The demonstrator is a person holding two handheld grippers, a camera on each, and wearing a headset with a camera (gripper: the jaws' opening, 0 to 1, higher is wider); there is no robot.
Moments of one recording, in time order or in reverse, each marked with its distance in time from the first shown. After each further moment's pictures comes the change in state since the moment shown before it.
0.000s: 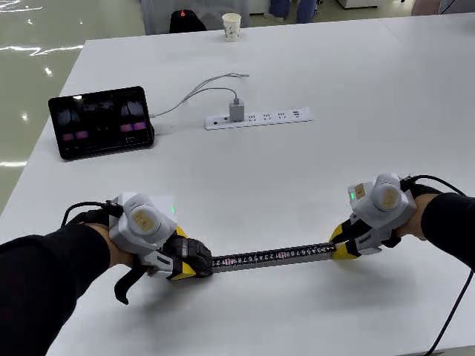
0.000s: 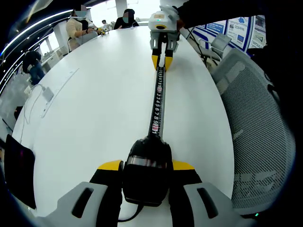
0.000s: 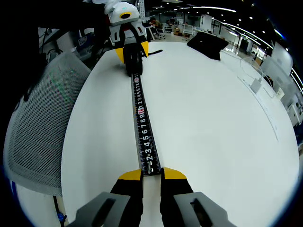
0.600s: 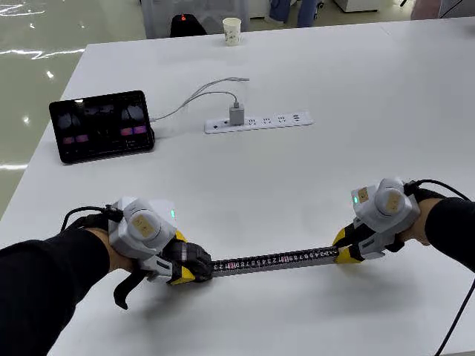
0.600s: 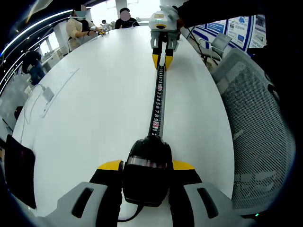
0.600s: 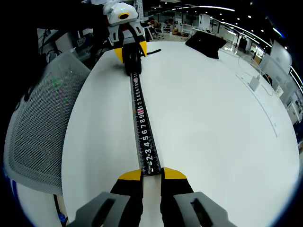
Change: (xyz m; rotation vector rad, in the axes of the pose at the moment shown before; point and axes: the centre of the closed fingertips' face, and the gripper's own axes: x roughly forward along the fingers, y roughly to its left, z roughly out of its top) left arm 0.001 0.000 0.000 -0.003 0.000 0.004; right arm -0.004 0.000 -0.004 0.011 0.001 -0.001
